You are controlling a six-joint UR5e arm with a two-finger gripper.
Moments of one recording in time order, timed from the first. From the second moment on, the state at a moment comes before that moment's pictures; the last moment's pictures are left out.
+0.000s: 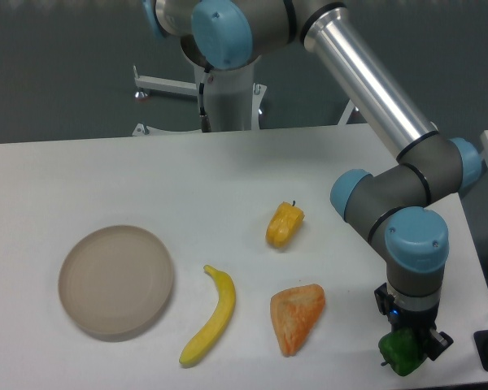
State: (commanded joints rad) arm 2.33 -2.55 -0.66 -1.17 1.65 1.46
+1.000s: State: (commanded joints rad) arm 2.24 -2.28 -0.89 -1.39 1.54 1.18
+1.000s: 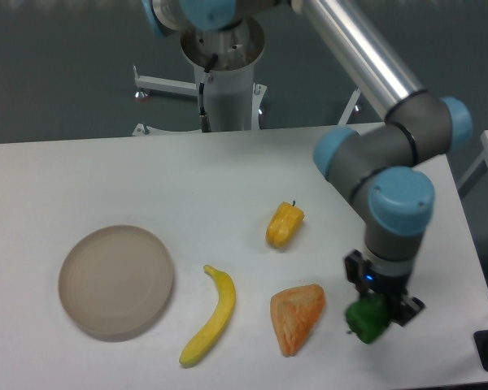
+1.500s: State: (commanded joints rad) arm 1.99 -2.16 -1.02 -1.38 1.50 0.74
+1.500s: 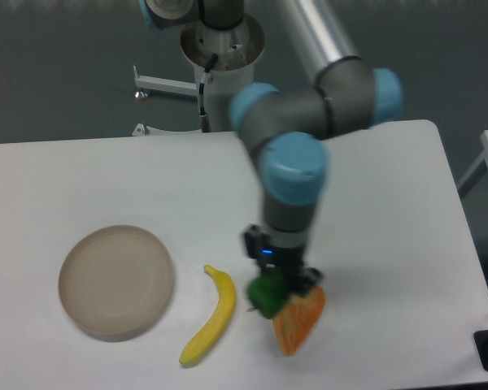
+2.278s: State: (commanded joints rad) arm 1.81 -2.16 -1.19 -1.30 1.51 0.48
